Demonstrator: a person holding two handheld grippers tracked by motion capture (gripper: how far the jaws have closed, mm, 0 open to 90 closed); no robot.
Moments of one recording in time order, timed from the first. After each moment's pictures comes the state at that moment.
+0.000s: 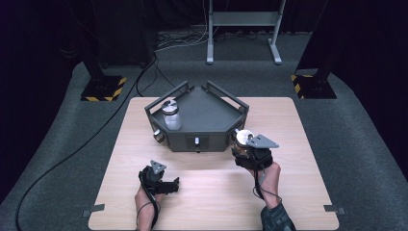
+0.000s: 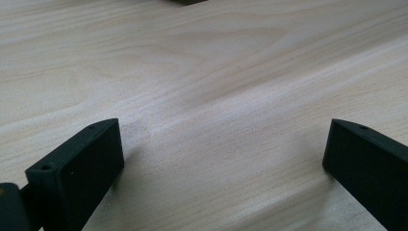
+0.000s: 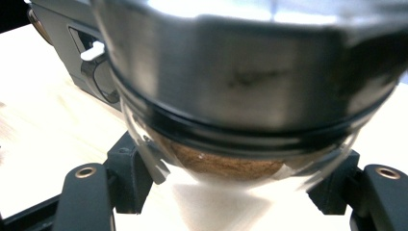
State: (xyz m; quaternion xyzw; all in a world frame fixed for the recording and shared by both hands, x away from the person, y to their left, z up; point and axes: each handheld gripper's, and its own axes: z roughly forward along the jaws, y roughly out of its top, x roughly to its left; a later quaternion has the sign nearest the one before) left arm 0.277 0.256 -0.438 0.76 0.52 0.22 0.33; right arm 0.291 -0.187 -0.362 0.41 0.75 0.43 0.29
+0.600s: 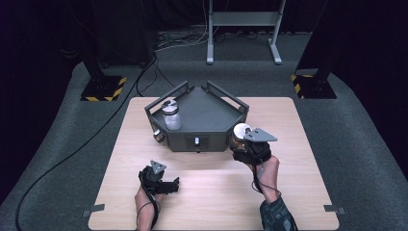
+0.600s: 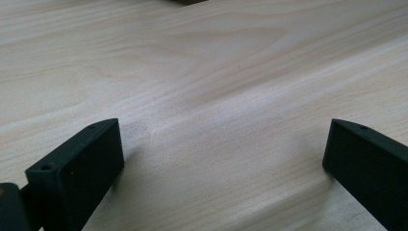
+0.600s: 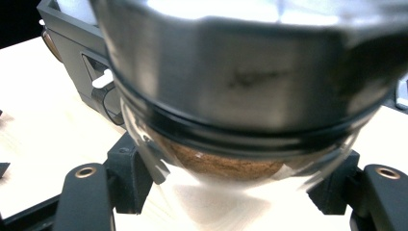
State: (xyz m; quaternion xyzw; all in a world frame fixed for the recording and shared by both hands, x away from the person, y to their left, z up) left arm 0.277 0.256 -0.438 0.76 0.52 0.22 0.33; right arm 0.296 -0.181 -0.346 0.39 0.76 0.43 0.29
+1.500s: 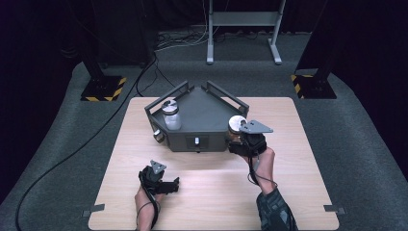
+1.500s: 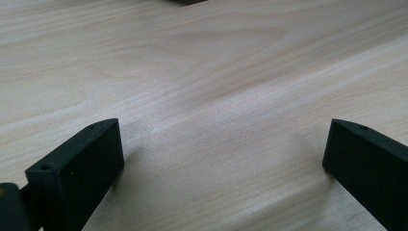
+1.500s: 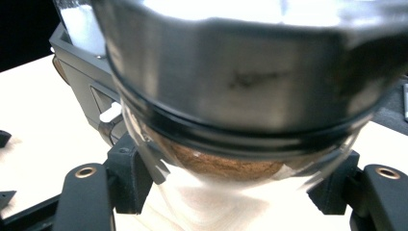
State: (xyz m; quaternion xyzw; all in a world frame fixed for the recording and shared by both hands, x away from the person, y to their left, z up) left arm 0.277 0.256 -0.438 0.76 0.52 0.22 0.33; right arm 0.313 -0.174 -0.333 0.38 0.76 0.45 0.29
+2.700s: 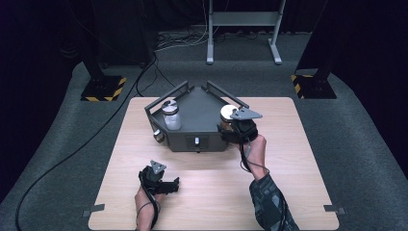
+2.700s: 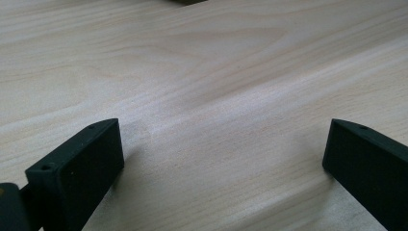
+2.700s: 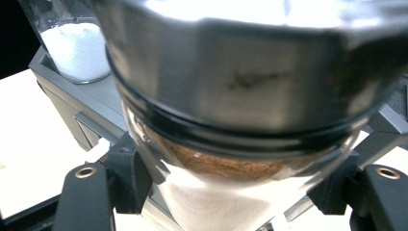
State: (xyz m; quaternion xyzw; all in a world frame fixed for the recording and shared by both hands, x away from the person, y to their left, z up) left arm 0.277 0.256 -0.438 0.76 0.52 0.22 0.33; right arm 0.349 -0.150 -0.317 0.38 0.76 0.44 0.29
